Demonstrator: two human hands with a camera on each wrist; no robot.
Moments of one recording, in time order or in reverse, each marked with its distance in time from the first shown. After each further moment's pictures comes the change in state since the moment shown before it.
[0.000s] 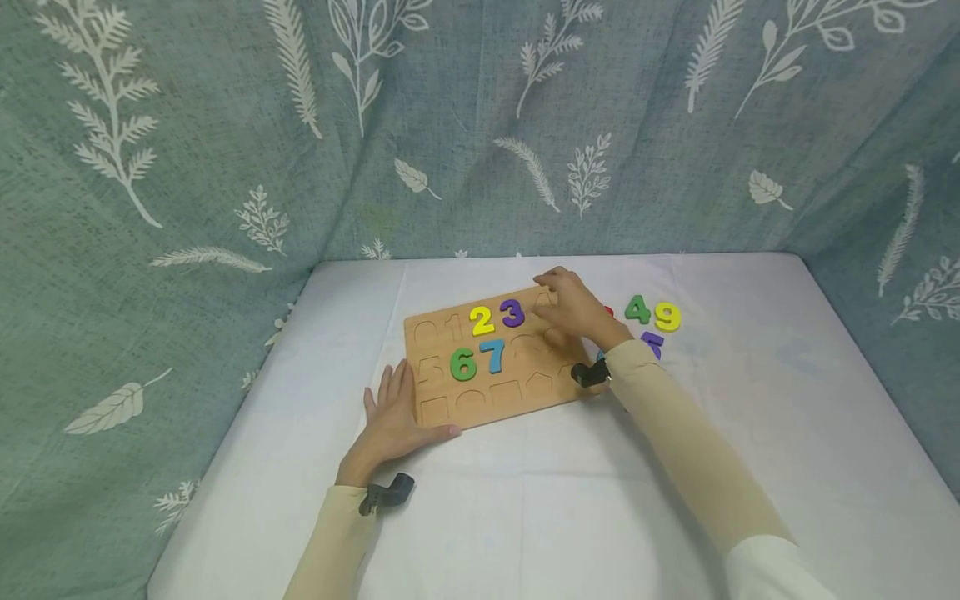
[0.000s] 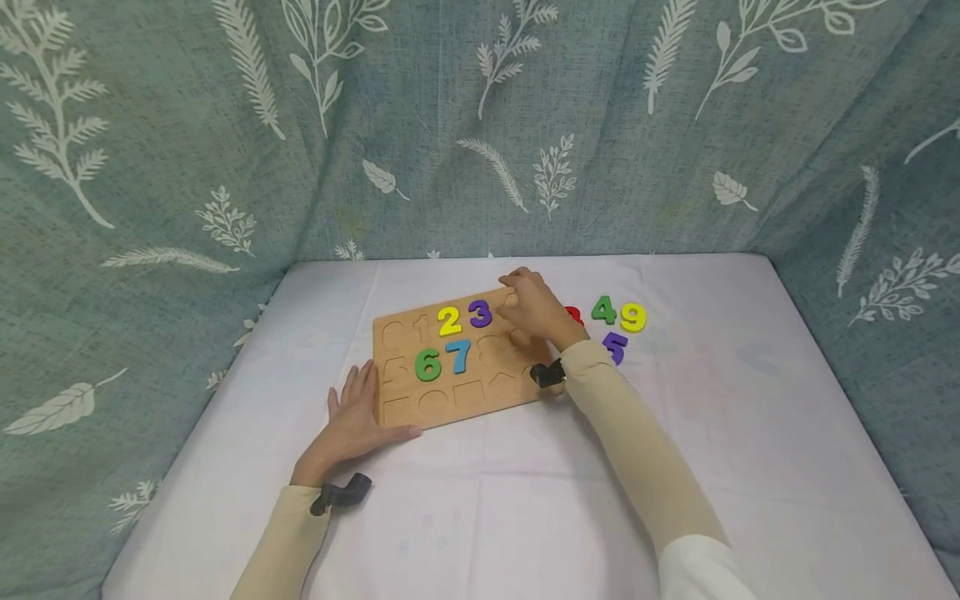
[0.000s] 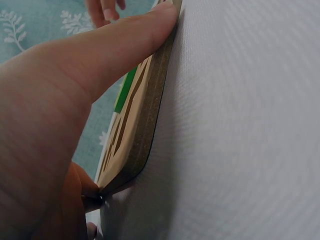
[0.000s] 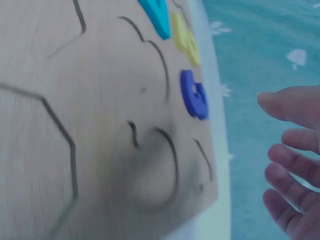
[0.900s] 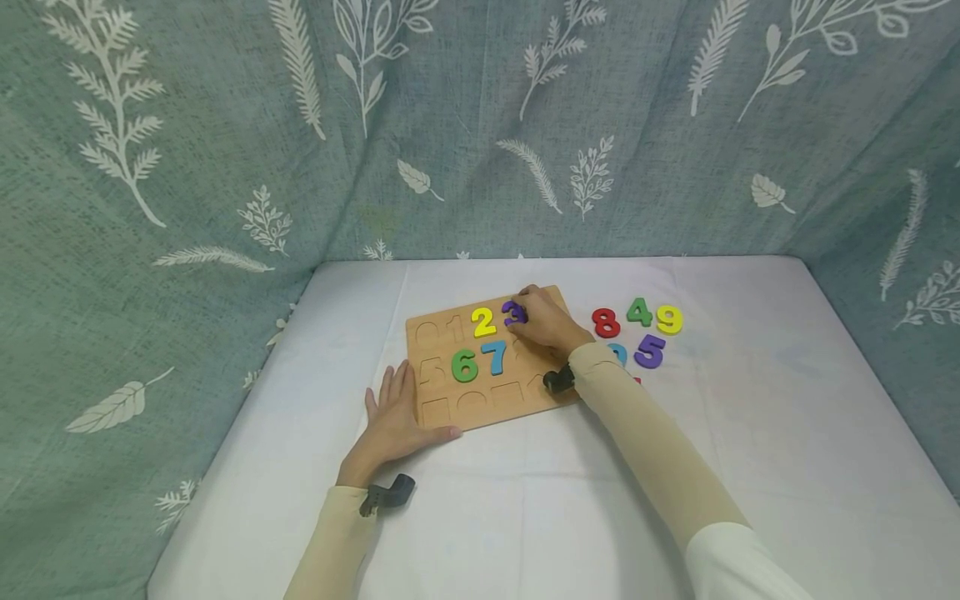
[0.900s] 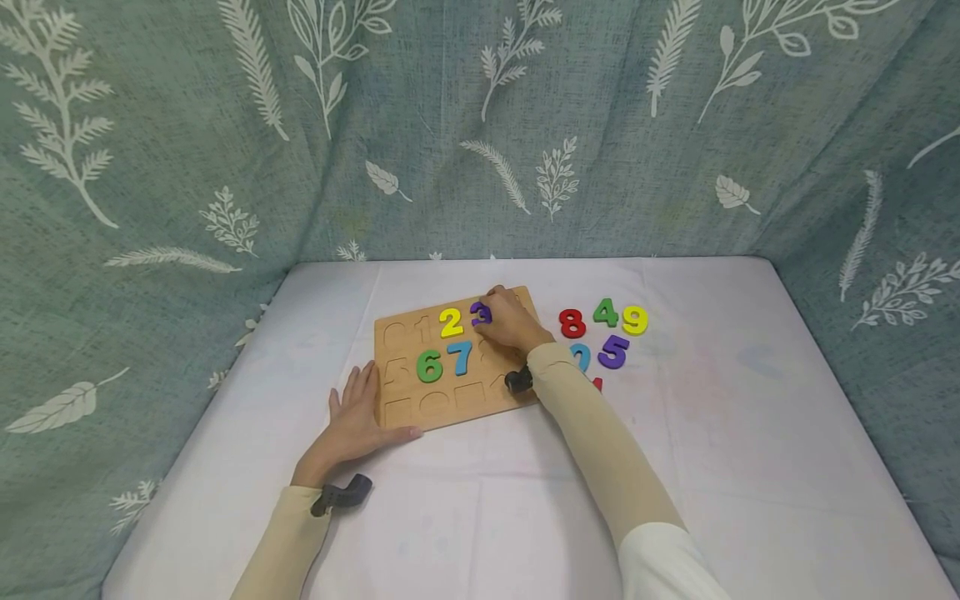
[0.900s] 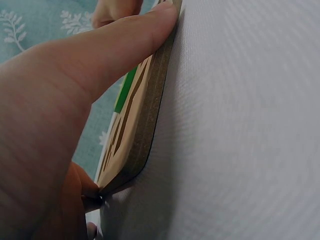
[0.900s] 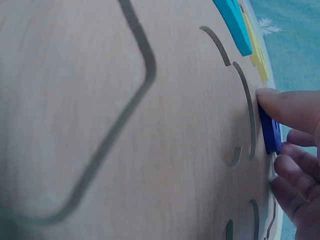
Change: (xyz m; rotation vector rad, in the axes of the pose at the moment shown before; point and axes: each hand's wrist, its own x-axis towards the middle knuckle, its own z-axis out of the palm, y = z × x) left_hand 0.003 -0.005 0.002 0.009 0.001 0.012; right_hand 0.032 0.001 0.057 -0.098 -0.108 0.015
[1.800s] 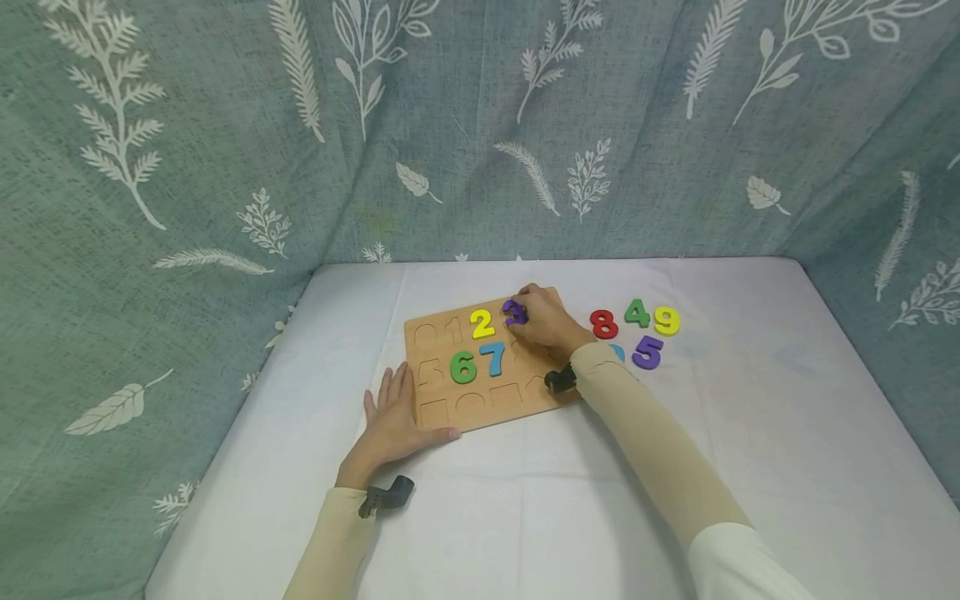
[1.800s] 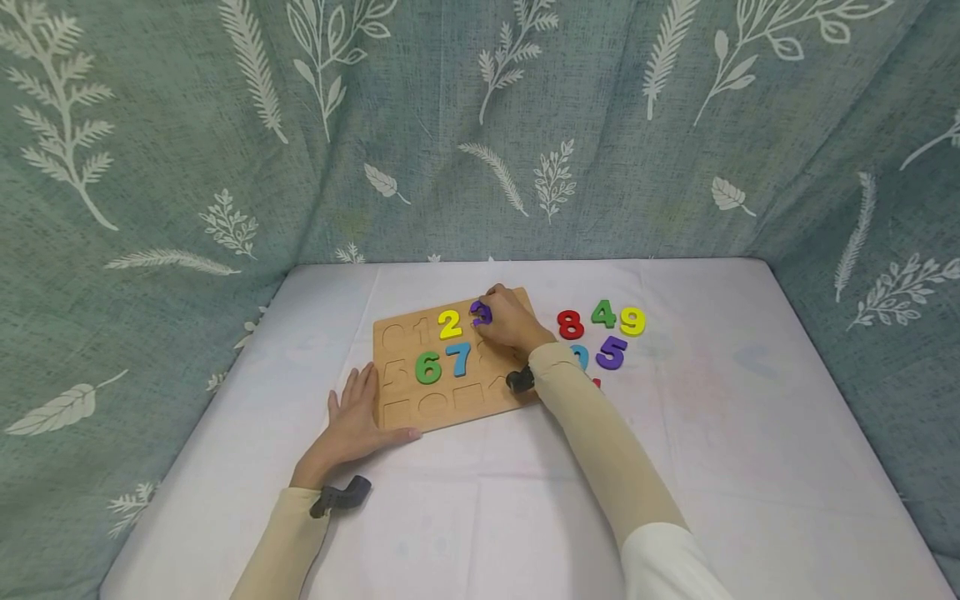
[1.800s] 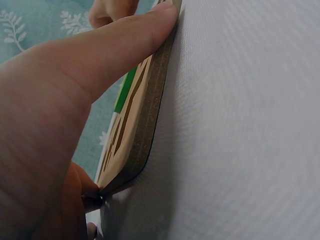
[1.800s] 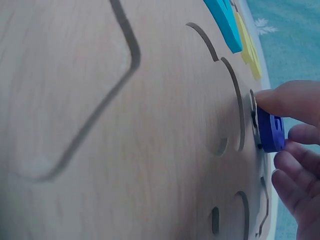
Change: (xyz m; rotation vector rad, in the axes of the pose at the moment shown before) left_hand 0.000 0.000 0.000 -0.005 0.001 0.002; right_hand -0.004 -0.003 -0.008 0.026 0.014 -0.006
